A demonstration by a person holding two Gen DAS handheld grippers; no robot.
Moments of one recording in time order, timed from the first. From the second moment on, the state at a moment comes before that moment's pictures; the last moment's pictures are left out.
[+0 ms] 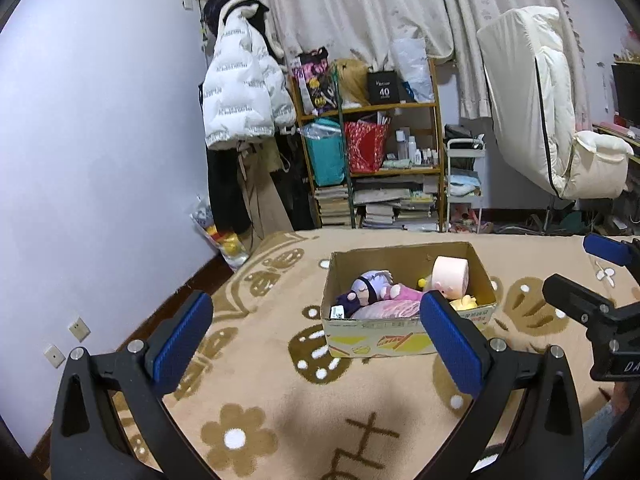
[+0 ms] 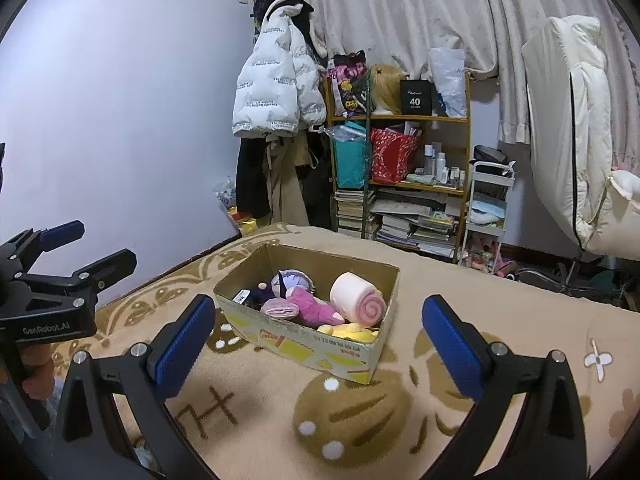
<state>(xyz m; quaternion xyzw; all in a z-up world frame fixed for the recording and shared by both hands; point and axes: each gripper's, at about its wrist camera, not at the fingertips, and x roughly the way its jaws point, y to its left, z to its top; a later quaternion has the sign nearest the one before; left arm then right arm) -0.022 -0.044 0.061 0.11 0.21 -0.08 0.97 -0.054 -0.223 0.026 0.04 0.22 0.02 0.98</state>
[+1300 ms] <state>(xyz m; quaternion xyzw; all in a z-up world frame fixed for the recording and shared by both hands) -0.017 -0.043 0.037 0.11 0.22 -0.09 0.96 -0.062 -0.263 0.001 0.10 0.23 -0.02 0.97</state>
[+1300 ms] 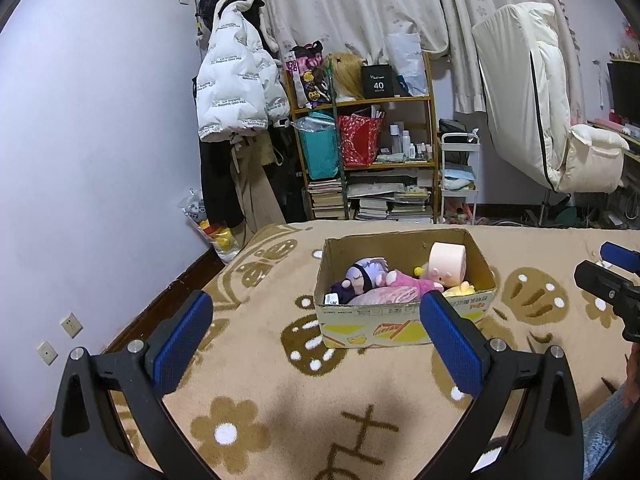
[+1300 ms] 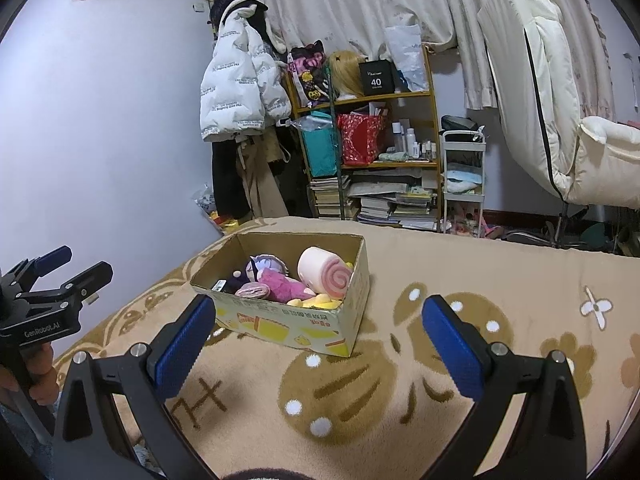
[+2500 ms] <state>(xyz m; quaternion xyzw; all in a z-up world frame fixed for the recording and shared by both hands) -0.024 -0.050 0.033 0.13 0.22 -0.10 0.96 -0.063 -0.264 0.000 0.10 0.23 -0.02 0.97</state>
